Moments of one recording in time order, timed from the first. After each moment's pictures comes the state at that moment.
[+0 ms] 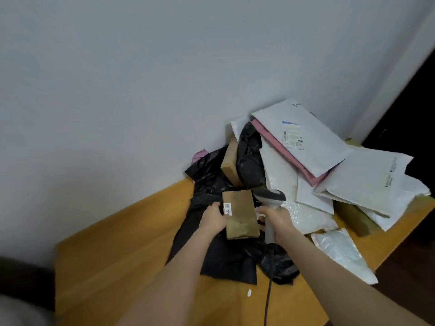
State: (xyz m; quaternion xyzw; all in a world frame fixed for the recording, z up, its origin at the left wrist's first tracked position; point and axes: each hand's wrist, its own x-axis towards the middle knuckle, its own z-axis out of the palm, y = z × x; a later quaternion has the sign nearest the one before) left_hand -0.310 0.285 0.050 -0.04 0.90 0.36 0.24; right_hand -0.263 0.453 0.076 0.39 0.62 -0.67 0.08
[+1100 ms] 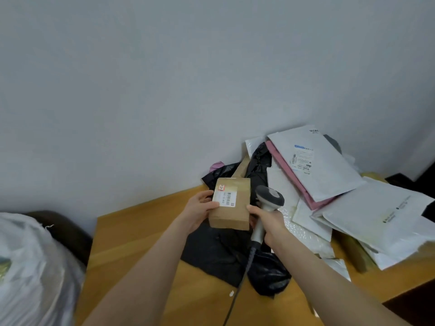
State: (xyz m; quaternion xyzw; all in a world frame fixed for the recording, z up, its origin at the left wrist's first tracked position) left_hand -0.278 0.279 0.138 -0.22 0.66 0.71 0.15; right_hand -0.256 0.477 0.135 0.29 0.54 -0.78 0.12
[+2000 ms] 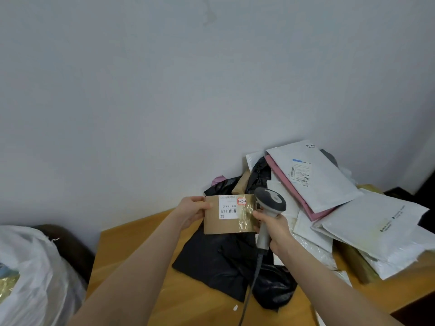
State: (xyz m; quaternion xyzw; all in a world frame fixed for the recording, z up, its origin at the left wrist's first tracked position) left_hand -0.277 0.258 0.186 -0.21 0.70 0.67 0.14; right_hand -0.246 0.484 0.156 0.23 0.55 -0.80 0.09
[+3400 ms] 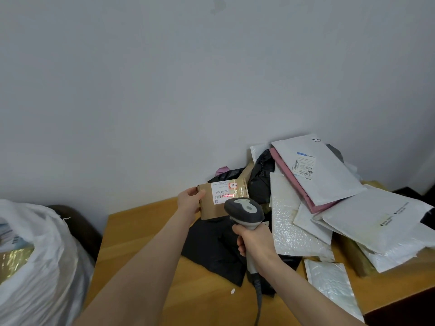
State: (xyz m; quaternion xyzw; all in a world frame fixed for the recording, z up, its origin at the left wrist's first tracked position) left_hand -0.269 0.266 0.151 -0.31 0.68 0.66 -0.05; right_hand -0.169 0.454 0.180 0.15 0.71 -0.67 0.17
